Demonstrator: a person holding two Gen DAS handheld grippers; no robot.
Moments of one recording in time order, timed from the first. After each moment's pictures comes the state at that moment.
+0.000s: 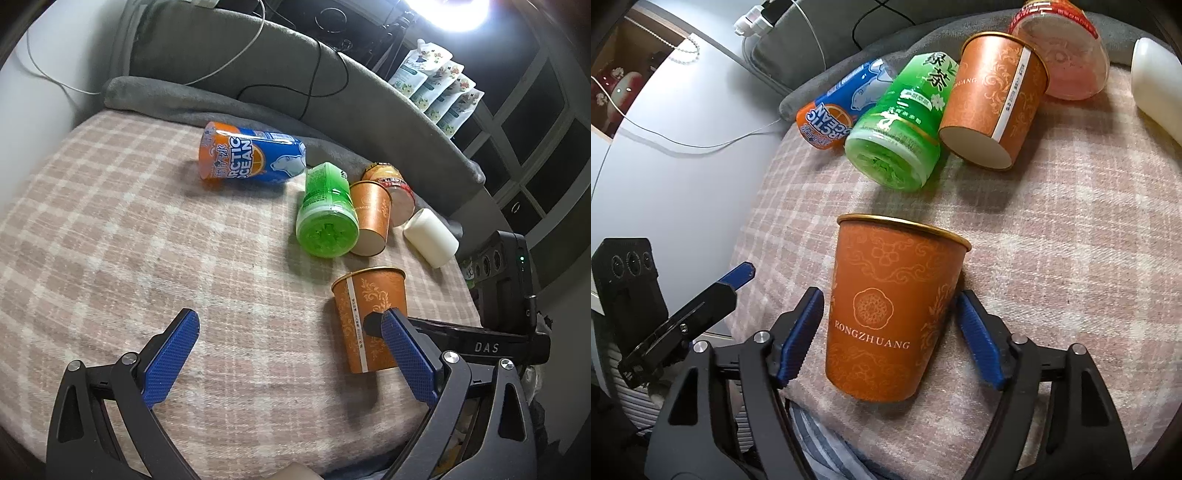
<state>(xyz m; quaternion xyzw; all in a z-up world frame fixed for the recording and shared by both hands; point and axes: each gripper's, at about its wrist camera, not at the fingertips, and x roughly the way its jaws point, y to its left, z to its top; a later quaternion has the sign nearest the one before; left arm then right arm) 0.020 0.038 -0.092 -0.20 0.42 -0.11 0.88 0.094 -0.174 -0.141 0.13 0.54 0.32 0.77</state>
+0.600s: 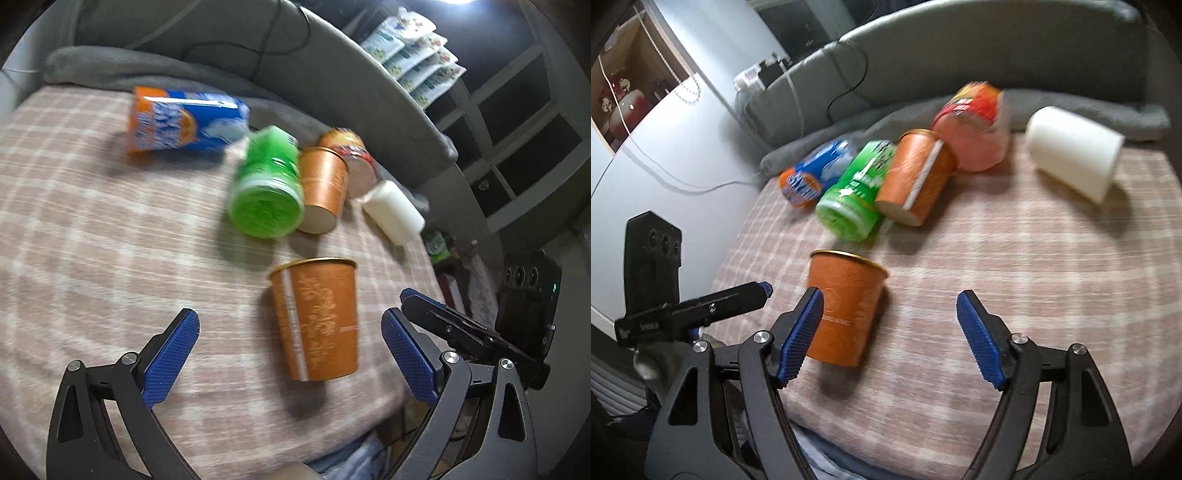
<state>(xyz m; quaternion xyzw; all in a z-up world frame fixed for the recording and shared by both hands) 0.055 0.004 -0.097 -0.23 0.48 -0.21 0.82 0.054 -0.250 -0.087 0.11 0.44 0.23 0.86</state>
